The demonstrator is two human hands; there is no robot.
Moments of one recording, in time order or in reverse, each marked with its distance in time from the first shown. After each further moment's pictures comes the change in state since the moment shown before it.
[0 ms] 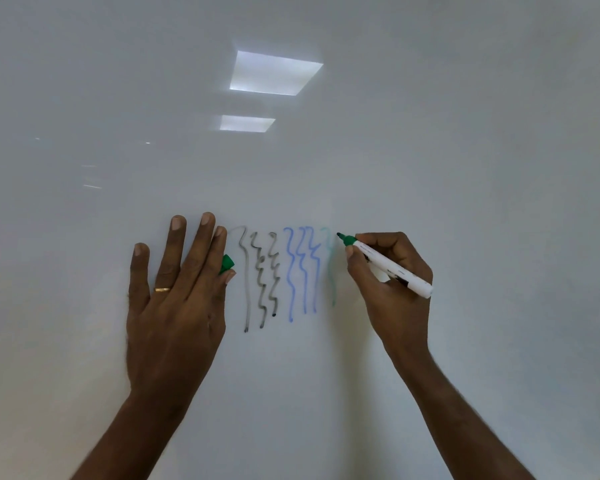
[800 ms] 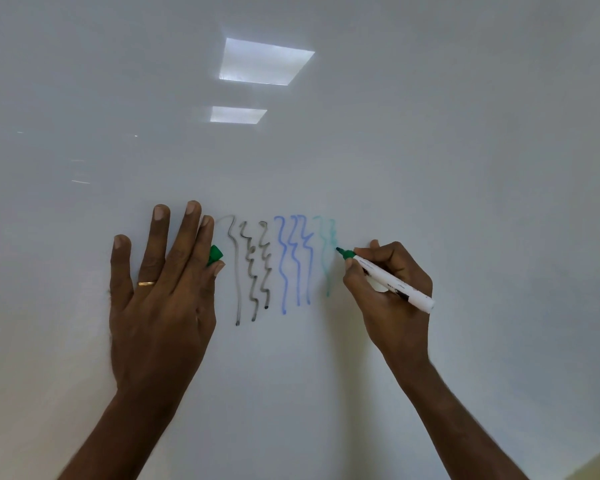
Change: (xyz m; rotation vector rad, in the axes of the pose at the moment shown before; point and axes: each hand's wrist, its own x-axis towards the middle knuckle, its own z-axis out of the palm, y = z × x) left_hand -0.002 0.002 -0.001 -0.004 -0.003 -0.006; right_hand -0.014 0.022 -0.009 -0.041 0.010 -0.020
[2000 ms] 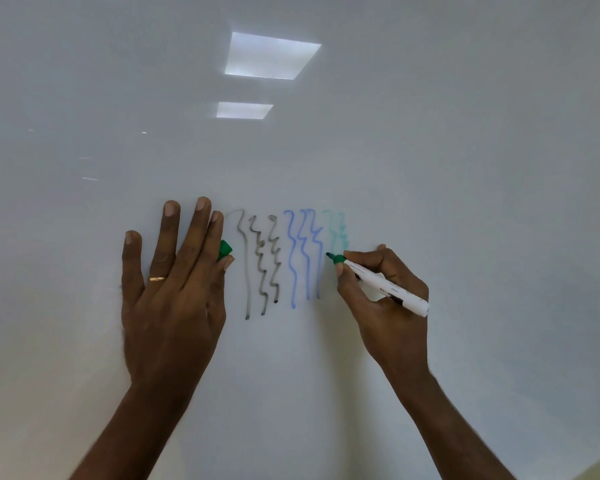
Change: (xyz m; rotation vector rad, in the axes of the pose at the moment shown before) left_hand -0.002 0.000 0.001 -0.020 0.011 -0.009; right_hand -0.018 -0.002 0.007 -0.042 -0.074 -0.045
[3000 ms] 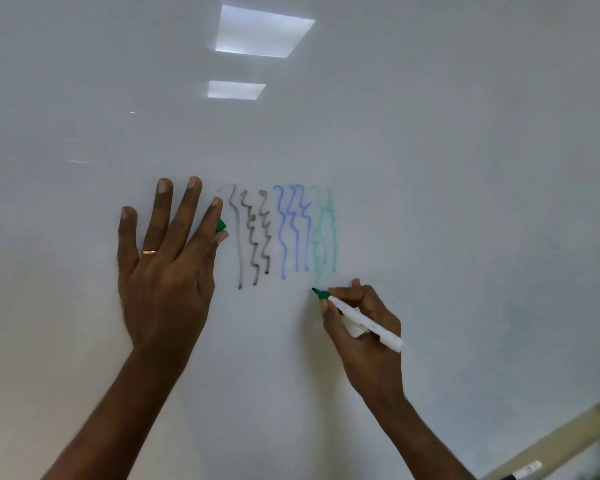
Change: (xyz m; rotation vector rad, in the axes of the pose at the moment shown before) left_hand -0.001 0.001 -0.005 -0.108 0.043 -0.013; right_hand -0.070 0.010 -0.013 -0.035 -0.021 0.155
